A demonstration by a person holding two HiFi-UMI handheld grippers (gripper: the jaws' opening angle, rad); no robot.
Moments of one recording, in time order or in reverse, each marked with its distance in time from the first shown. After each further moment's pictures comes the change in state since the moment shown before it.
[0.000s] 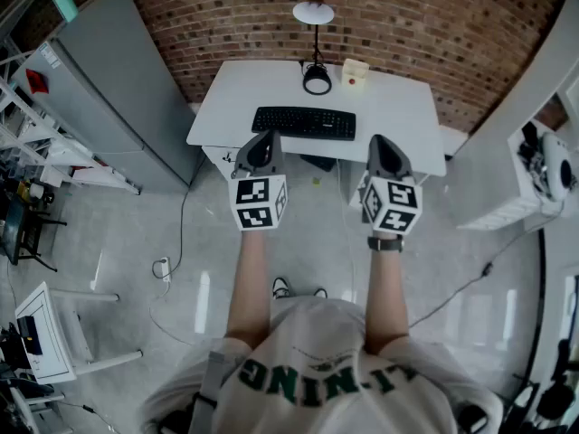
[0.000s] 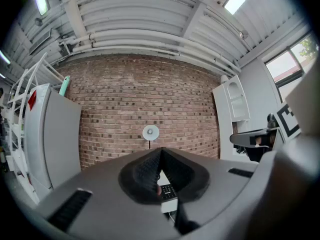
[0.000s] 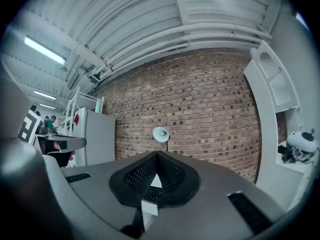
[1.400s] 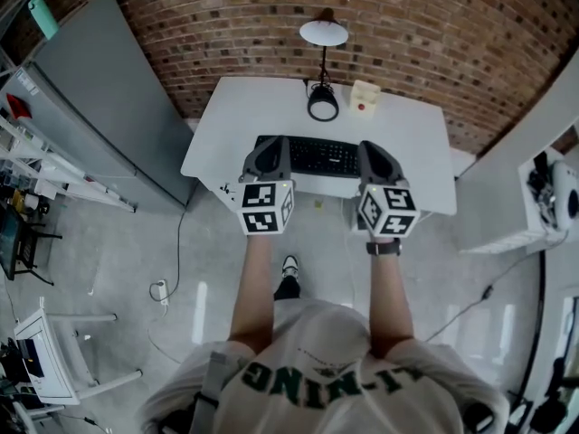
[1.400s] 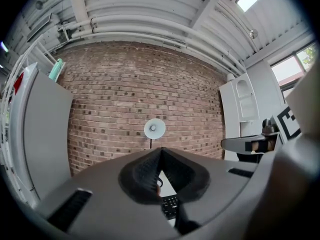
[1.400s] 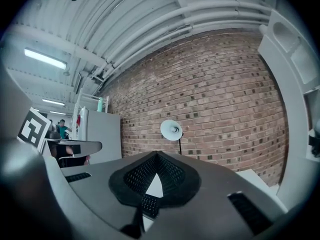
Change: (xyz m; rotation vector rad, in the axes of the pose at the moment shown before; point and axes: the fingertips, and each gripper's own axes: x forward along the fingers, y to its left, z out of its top) left arm 0.161 0.055 -0.013 -0.044 0.026 -0.042; right arm 0.177 0.012 -0.011 0.035 0.023 0.147
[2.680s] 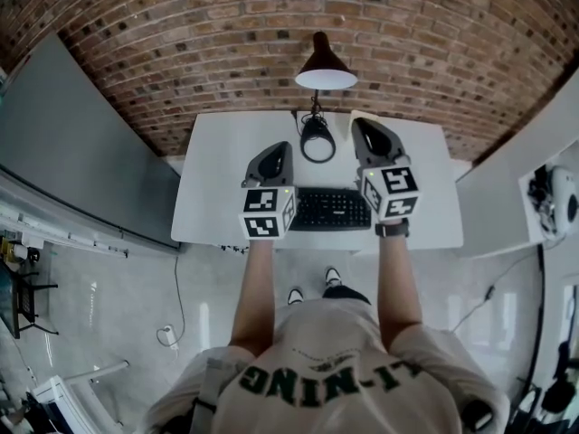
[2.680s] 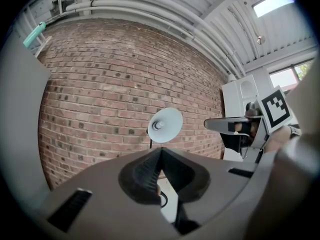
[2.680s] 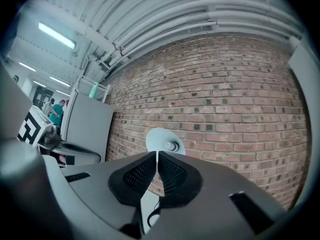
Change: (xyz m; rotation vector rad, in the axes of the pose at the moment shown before) left arm 0.222 0.087 0.013 -0.024 0.030 -0.151; right arm 0.244 -0.050 0.072 -0.229 -0.038 0.011
